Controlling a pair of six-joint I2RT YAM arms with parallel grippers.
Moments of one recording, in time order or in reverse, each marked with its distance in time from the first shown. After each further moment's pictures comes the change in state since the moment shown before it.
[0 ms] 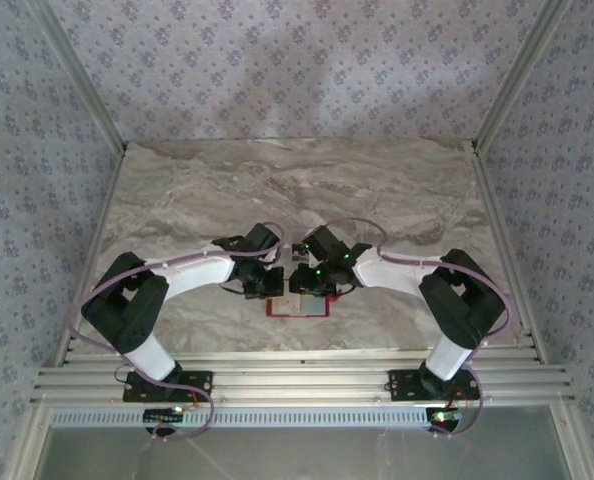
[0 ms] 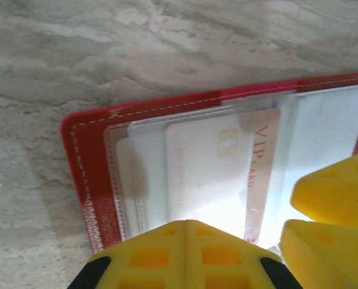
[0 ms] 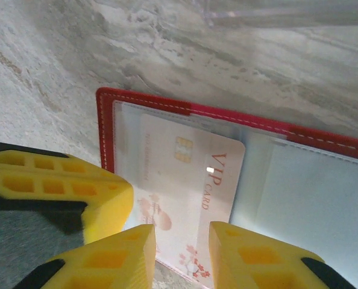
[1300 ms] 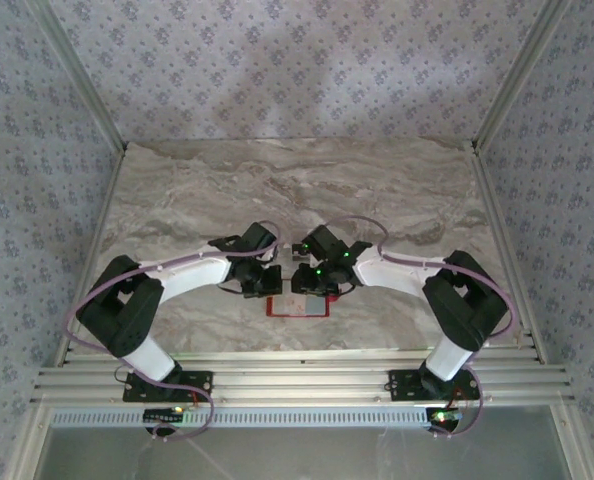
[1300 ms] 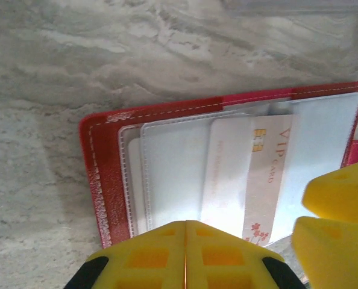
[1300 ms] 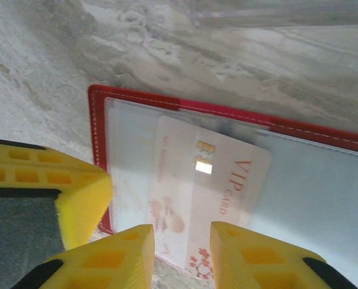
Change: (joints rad) left arm 0.013 -0.030 -0.016 0.008 -0.012 -0.013; right arm 0.010 -0.011 0.027 -0.062 0.035 -0.008
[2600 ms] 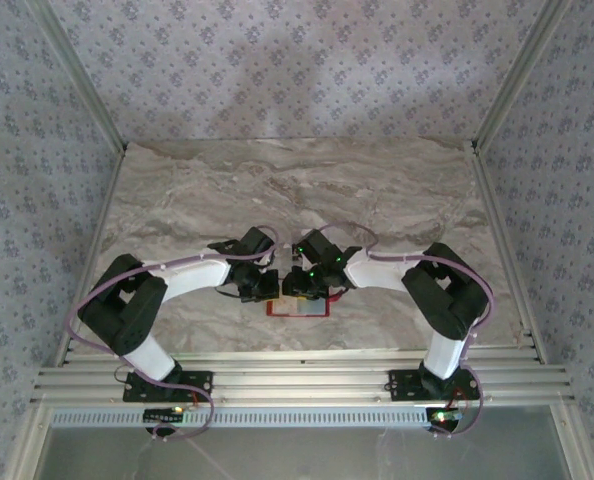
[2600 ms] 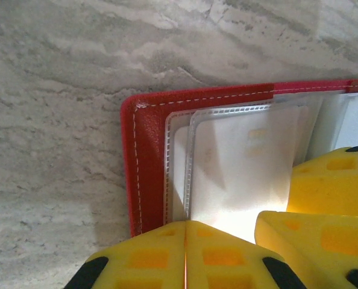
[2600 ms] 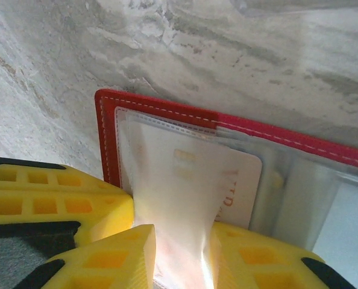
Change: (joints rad) left arm 0.010 0.013 -0.048 0.029 0.000 -0.011; right arm 0.011 0.104 -0.023 0.175 -0.089 0.061
